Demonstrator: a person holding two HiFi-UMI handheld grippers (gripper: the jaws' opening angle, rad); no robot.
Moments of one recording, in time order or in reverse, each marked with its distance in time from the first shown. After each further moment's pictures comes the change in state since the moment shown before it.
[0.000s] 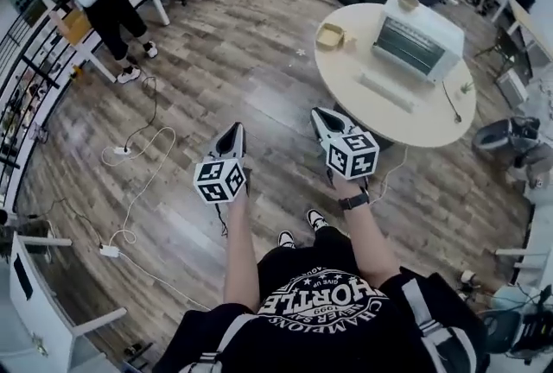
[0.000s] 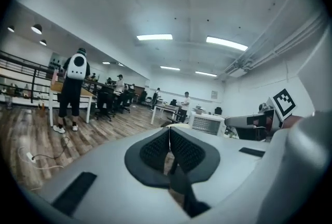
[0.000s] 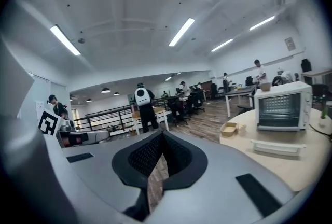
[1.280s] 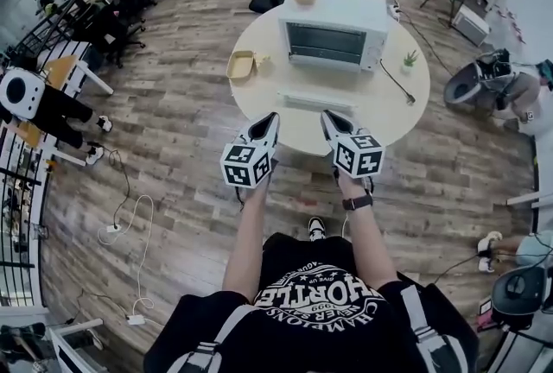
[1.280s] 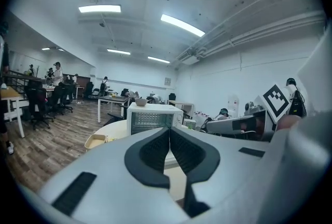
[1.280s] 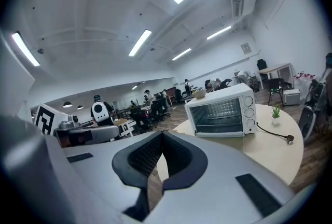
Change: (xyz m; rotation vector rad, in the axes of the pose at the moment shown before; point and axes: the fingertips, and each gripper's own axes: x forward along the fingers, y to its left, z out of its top) left arm 0.288 -0.344 -0.035 0.188 0.152 -0.554; right arm -0.138 -0.338 0.017 0.190 -0.093 -0.367
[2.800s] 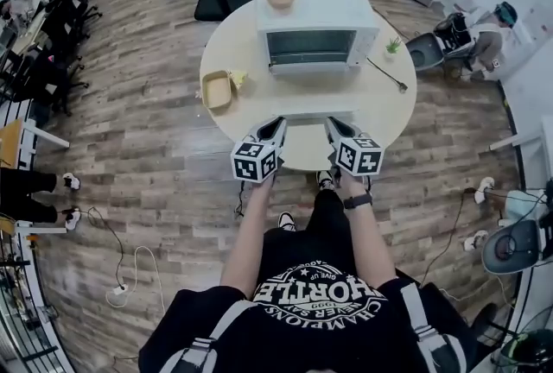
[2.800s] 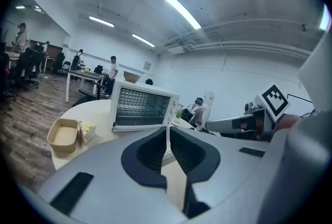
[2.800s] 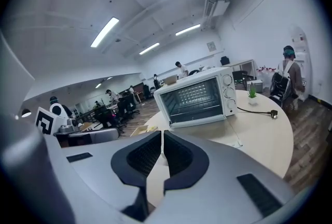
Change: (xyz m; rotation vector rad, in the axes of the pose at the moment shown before) left arm 0.133 0.107 -0.067 -0.086 0.161 -0.356; right arm 0.120 -0.067 -0.050 0.159 0.044 -0.365
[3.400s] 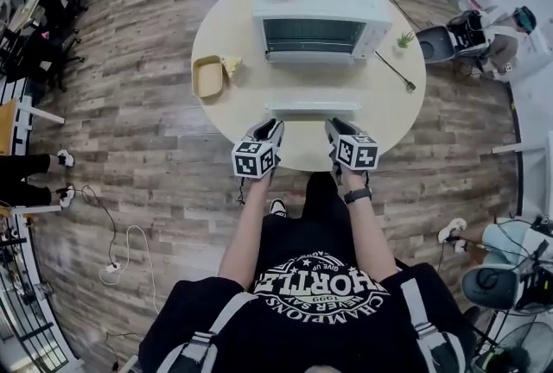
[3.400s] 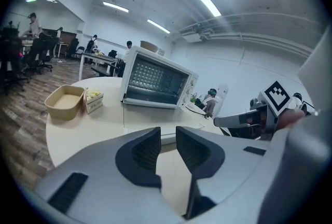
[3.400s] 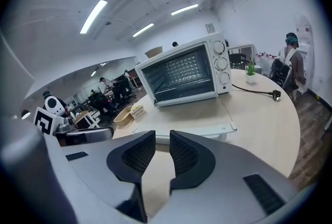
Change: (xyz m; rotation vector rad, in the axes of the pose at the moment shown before) left arm 0.061 0.042 -0.085 -0.123 0.119 0.108; right arm 0.053 -0.086 -0.060 0.023 0.194 -0.029
